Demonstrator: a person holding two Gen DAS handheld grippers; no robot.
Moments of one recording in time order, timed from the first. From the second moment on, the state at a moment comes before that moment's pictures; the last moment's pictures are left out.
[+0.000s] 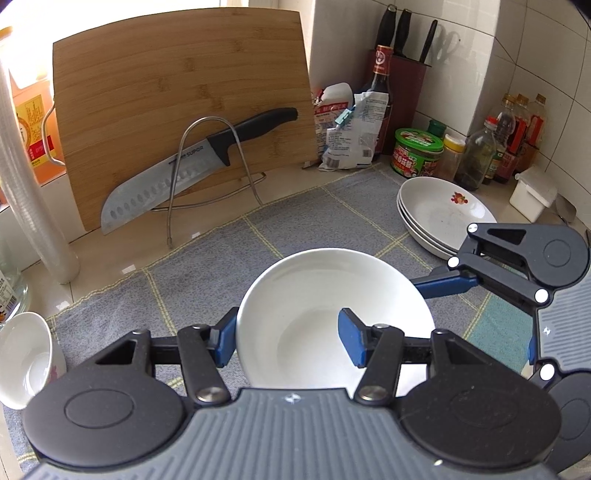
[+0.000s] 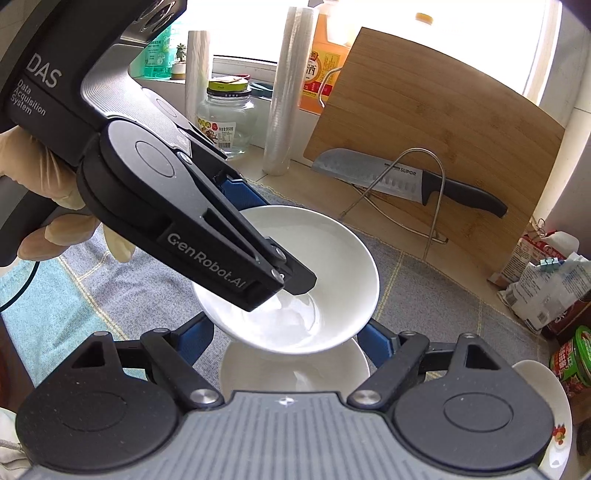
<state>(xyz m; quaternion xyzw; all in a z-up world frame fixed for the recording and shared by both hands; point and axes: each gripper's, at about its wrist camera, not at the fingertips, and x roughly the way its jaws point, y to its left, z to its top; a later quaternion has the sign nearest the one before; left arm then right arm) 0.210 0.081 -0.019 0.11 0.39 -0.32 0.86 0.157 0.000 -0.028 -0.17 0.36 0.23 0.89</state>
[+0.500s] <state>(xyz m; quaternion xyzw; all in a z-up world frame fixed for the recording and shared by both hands) 0.202 0.050 -0.042 0.12 0.41 -0.34 0.84 0.143 -0.026 -0.047 -0.15 0.38 0.21 0.89</state>
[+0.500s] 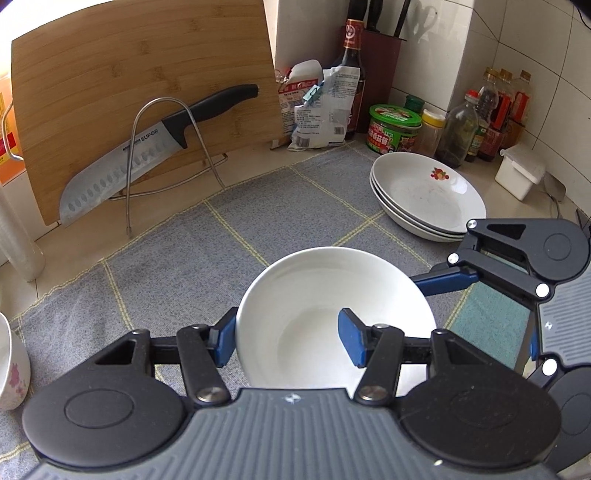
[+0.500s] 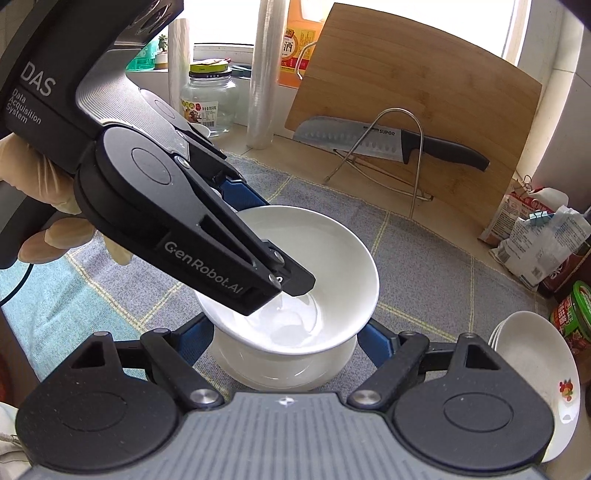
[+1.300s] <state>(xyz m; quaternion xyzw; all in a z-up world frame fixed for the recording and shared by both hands) 0.203 0.044 -0.055 0.13 0.42 -0.34 0.83 0.147 -0.032 -0.059 -0.14 0.40 0.21 0.88</state>
